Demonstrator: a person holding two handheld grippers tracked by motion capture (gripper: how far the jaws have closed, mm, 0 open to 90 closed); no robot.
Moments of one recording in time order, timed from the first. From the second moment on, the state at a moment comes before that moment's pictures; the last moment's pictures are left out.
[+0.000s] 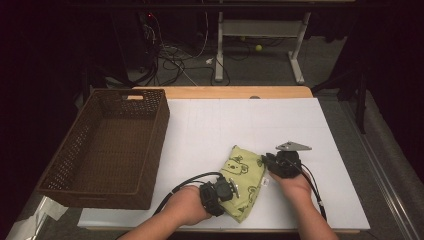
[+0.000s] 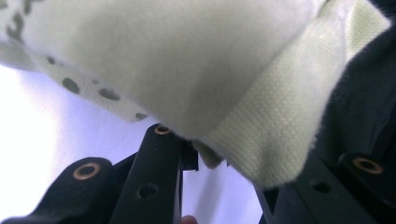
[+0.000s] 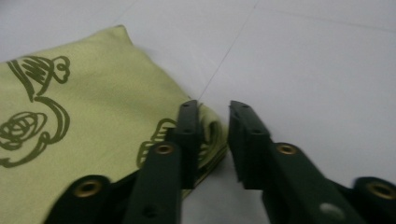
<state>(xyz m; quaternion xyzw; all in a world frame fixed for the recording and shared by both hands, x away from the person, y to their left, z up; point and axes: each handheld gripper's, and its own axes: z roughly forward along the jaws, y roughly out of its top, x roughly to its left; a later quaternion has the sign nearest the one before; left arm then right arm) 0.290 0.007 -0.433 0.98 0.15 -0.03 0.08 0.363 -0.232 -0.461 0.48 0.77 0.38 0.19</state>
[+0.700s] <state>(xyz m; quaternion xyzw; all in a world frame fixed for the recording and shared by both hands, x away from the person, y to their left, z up) 0.290 0.007 -0.435 0.98 0.16 -0.04 0.09 0.354 -0.219 -0.471 0.49 0.77 0.36 0.19</state>
